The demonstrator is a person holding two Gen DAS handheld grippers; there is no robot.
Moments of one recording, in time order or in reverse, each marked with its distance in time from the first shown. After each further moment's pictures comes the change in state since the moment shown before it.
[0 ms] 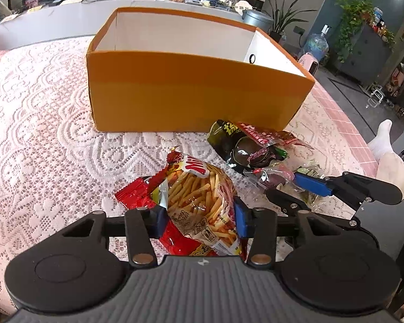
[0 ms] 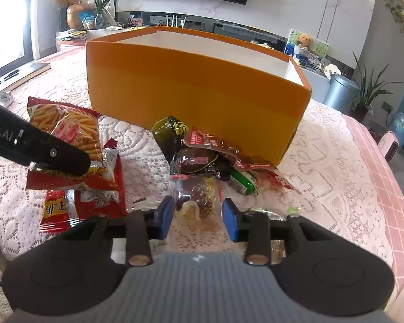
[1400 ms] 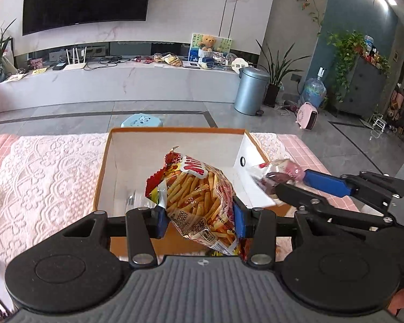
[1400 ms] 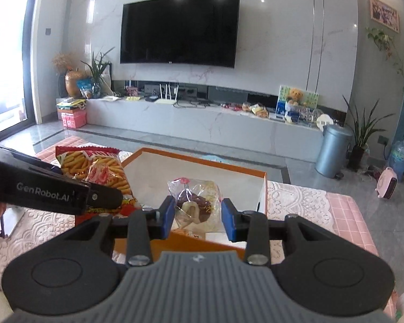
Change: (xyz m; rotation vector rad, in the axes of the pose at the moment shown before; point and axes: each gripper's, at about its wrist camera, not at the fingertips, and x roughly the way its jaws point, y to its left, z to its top) left arm -0.046 -0.037 0.118 0.058 -0.233 0.056; right arm -0.067 -0.058 0.133 0.084 -0.260 0.031
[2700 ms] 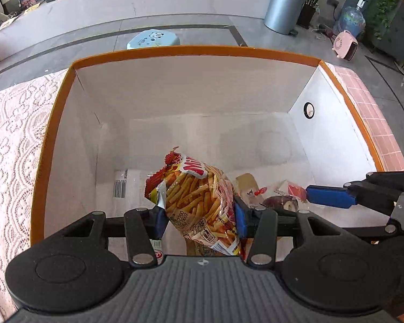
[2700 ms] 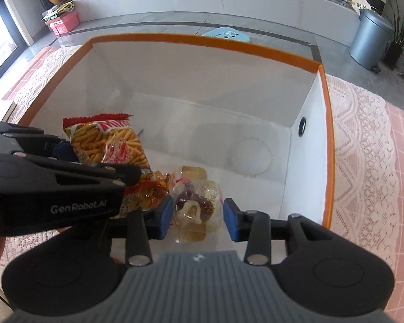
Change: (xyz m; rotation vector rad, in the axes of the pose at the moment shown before) left arm 0.171 0.037 0.019 -0.020 0.419 0.094; right arm 0.220 -0.036 0.008 0.075 0.619 0.105
